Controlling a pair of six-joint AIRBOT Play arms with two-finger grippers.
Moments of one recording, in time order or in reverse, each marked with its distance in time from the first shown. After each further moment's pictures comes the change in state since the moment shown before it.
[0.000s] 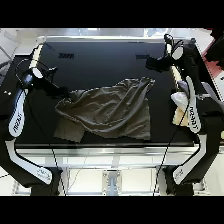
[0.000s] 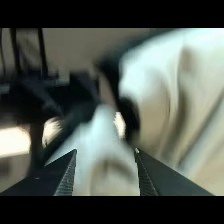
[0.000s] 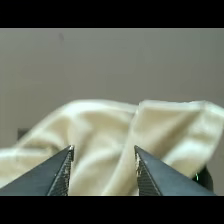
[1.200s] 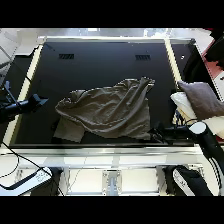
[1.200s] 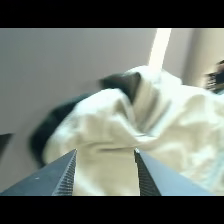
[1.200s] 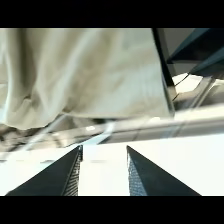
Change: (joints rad) left arm 0.445 0.586 -0.731 -0.649 0.172 0.410; right arm -0.171 1.117 -1.625 0.404 0.103 0.122
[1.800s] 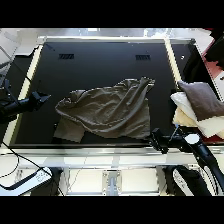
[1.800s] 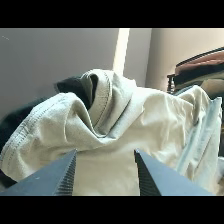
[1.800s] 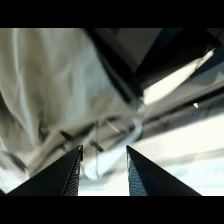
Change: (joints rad) left arm 0.000 0.002 -0.006 -0.110 -0.061 0.047; right arm 0.000 0.033 -0.180 0.075 -0.149 0.146
